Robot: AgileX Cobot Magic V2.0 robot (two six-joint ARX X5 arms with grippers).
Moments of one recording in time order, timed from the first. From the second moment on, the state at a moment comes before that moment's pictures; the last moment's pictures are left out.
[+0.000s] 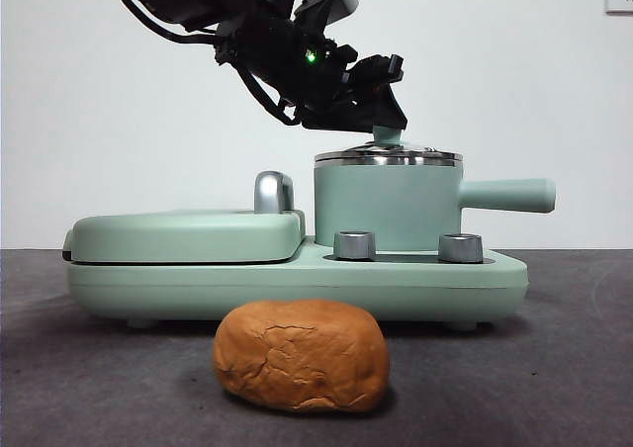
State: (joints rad) left arm -0.62 1.94 1.44 0.23 0.24 0.14; right arm 0.09 0.62 0.77 -0.62 -0.36 -0.38
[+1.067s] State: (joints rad) left arm -0.61 1.88 1.44 0.15 0.24 0.14; right arm 0.09 0.62 0.77 -0.62 -0.36 -0.38
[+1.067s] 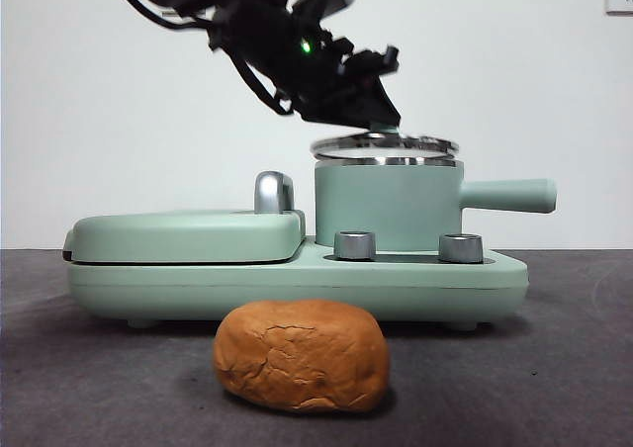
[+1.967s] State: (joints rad) left arm -0.47 1.30 1.17 -0.27 0.22 0.05; right arm 0.32 0.70 0.77 -0.62 -0.37 -0.38
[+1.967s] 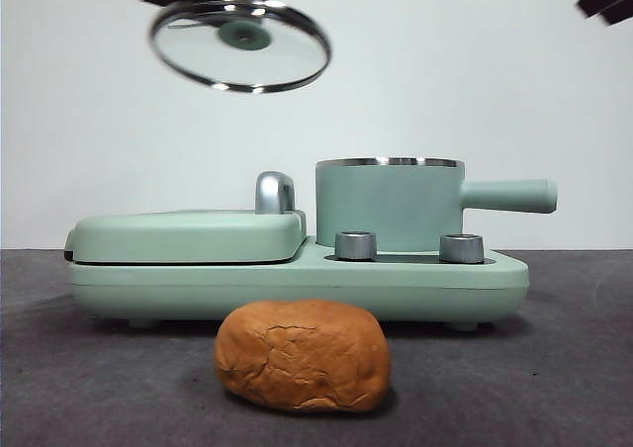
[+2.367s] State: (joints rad) left arm -0.39 0.98 0.95 -0.38 0.16 0.00; right arm 0.57 0.93 0.77 -0.53 -0.37 -0.38
